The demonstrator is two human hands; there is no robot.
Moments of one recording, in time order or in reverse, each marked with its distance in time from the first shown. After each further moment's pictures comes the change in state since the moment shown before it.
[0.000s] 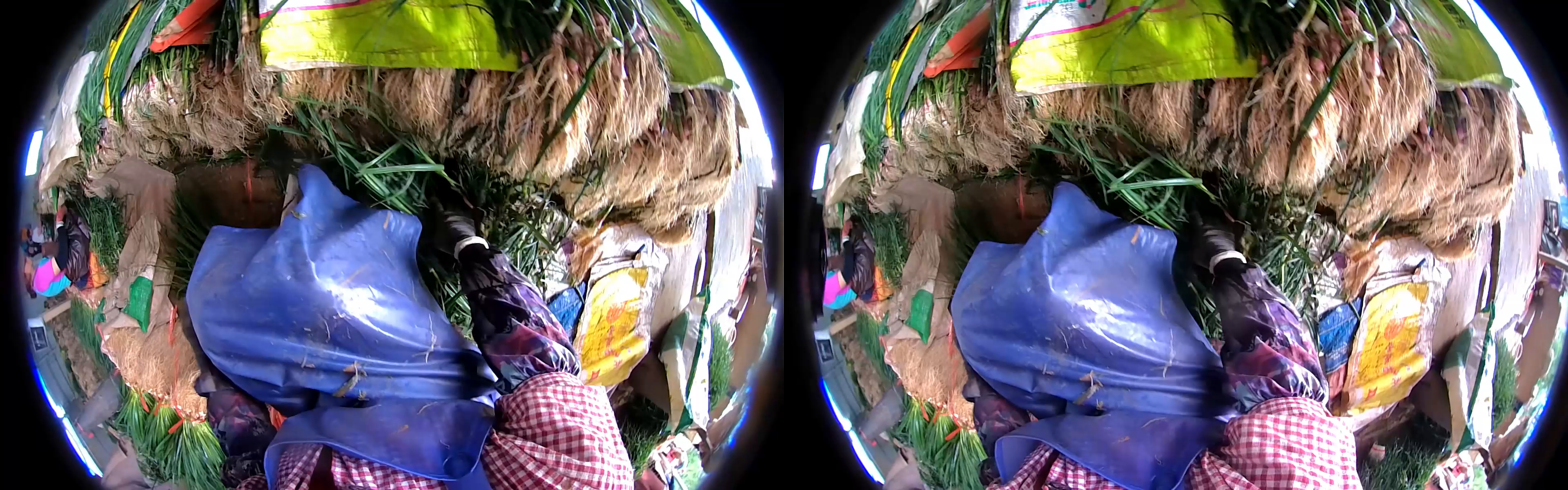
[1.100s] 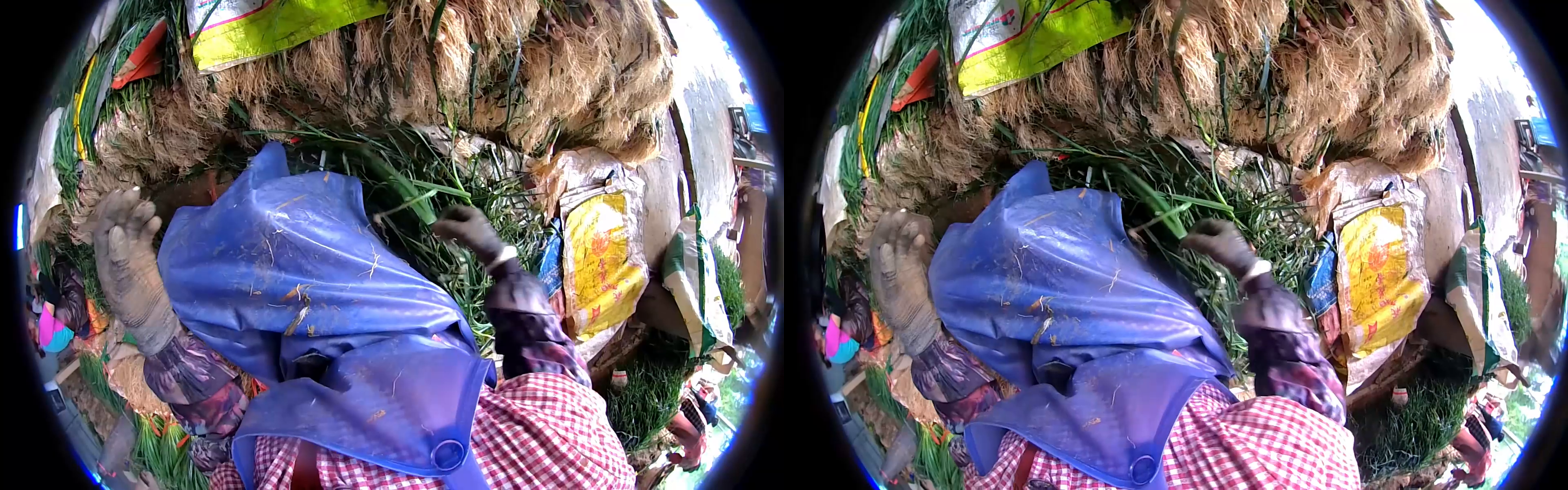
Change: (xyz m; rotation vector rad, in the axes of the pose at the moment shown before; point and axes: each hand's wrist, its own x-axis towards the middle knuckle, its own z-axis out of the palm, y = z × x) left_hand -0.156 0.229 0.169 -0.209 -0.639 0.540; right_hand -0.177 0.040 -0.130 1.349 -0.241 0.479
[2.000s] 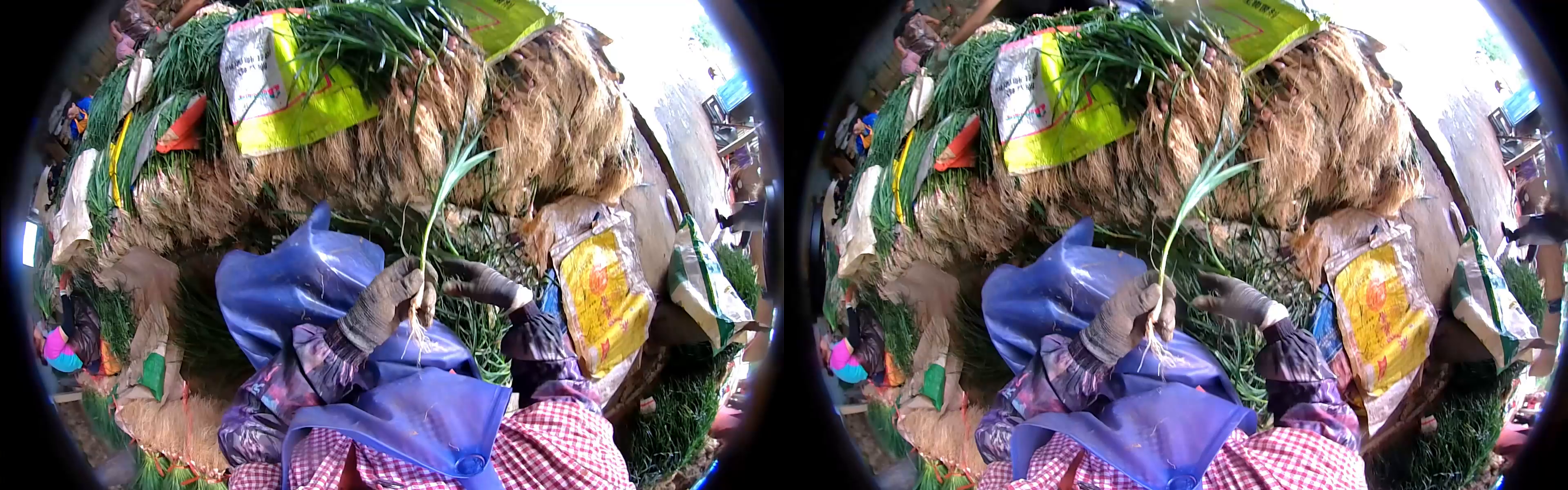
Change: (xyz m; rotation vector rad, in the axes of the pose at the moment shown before) left_hand -0.097 -0.038 0.199 -0.815 -0.799 -0.838; right_hand -0.046 -0.021 -0.024 -0.182 -0.168 -0.214
